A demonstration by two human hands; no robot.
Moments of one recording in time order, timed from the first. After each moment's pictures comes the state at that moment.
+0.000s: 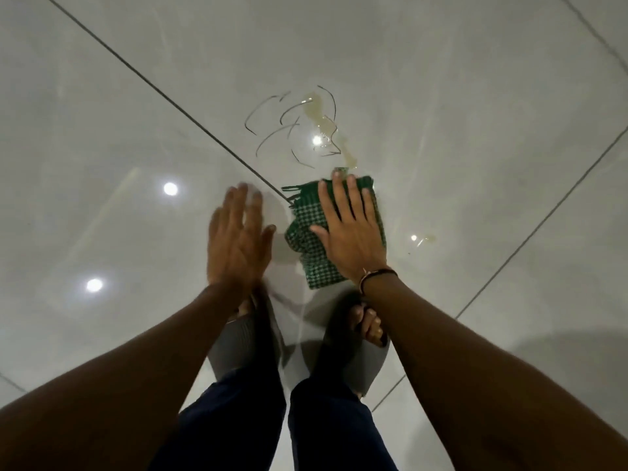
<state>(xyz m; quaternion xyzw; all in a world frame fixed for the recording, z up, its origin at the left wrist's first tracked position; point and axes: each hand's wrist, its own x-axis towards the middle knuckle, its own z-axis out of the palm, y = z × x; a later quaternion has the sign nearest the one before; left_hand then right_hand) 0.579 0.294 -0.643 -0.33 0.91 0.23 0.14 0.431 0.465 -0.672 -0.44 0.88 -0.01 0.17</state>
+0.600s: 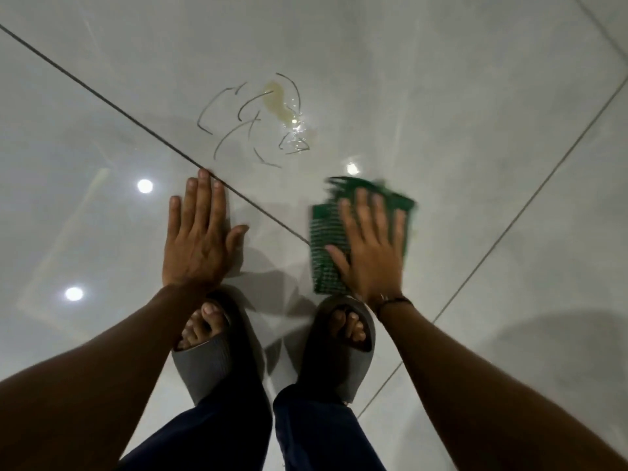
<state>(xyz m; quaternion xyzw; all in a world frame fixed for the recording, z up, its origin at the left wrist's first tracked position) 0.577 0.268 -0.693 -0.24 0.95 0.14 0.14 0.426 0.552 -0.700 -0.34 0.93 0.01 0.12</state>
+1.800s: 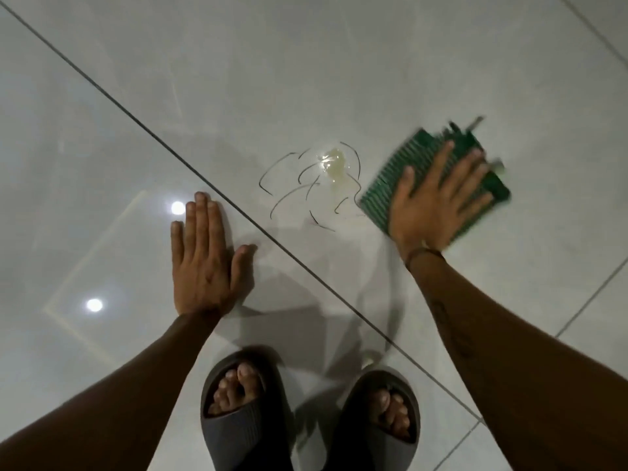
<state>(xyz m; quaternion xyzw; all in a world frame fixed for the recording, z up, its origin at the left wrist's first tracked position) 0.571 0.203 -0.711 -0.36 0.92 0.12 0.08 0.289 0.396 -0.710 -0.06 1.00 -0.04 0.00</state>
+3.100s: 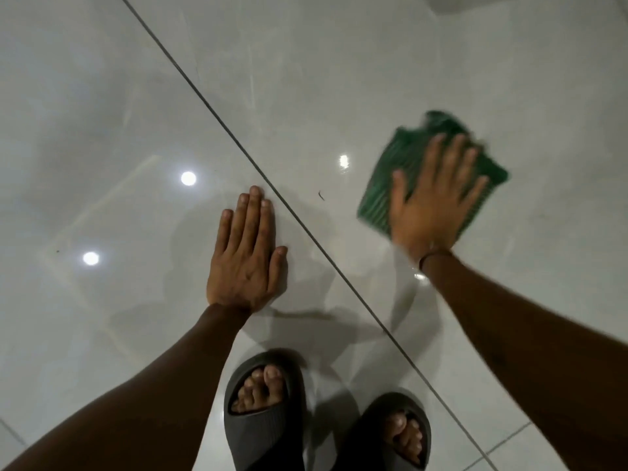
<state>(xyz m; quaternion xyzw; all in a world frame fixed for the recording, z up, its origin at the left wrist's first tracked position) 0.575 0.186 -0.709 -0.31 0.94 0.11 0.03 0.301 0.310 -0.701 -0.24 0.97 0.02 0.03</state>
